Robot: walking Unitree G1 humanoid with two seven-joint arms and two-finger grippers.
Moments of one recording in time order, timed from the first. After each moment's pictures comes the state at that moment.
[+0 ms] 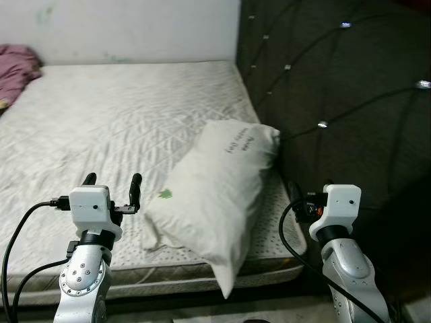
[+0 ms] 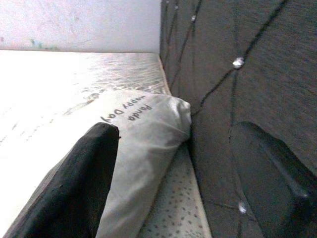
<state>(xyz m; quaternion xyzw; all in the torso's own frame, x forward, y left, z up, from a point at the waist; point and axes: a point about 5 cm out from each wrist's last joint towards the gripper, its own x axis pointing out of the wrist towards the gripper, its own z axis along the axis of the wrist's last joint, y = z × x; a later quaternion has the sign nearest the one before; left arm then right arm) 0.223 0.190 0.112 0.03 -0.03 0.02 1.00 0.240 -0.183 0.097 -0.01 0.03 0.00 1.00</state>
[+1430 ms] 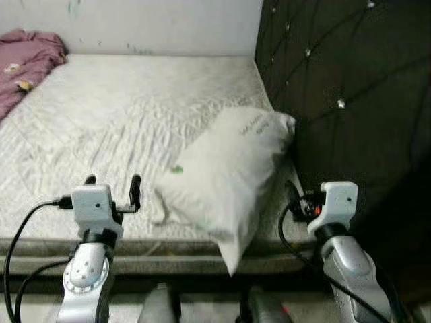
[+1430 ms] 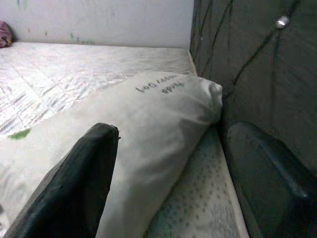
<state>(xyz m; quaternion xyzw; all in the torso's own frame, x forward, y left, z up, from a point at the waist) 0.223 0.188 0.110 0.03 -0.01 0.04 1.00 0.243 -0.181 0.097 0.00 0.04 0.03 1.00</state>
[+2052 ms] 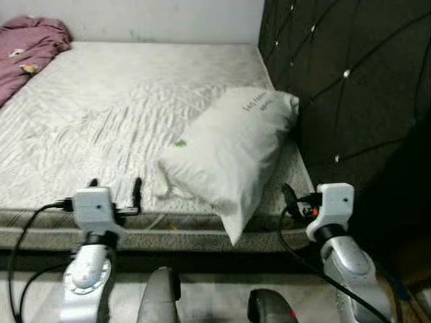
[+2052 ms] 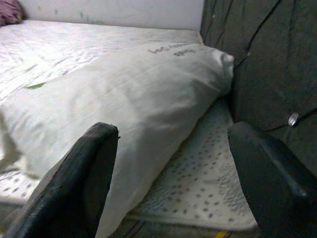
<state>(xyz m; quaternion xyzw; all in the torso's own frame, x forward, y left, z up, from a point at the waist) 0.224 0.184 0.105 0.01 0.00 0.03 1.00 0.243 -0.183 0.092 -0.01 0.05 0.04 1.00</state>
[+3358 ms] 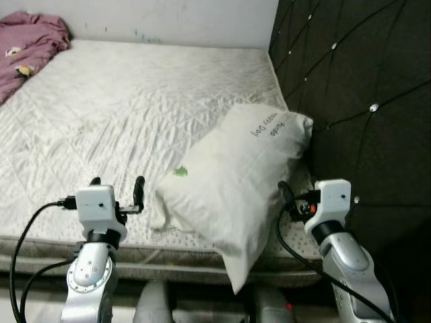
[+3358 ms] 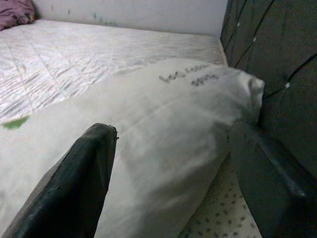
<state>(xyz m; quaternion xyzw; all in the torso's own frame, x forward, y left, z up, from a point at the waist) 0.227 0.184 0.108 0.02 -0.01 0.04 1.00 0.249 -0.178 0.096 -0.01 0.04 0.07 1.00</state>
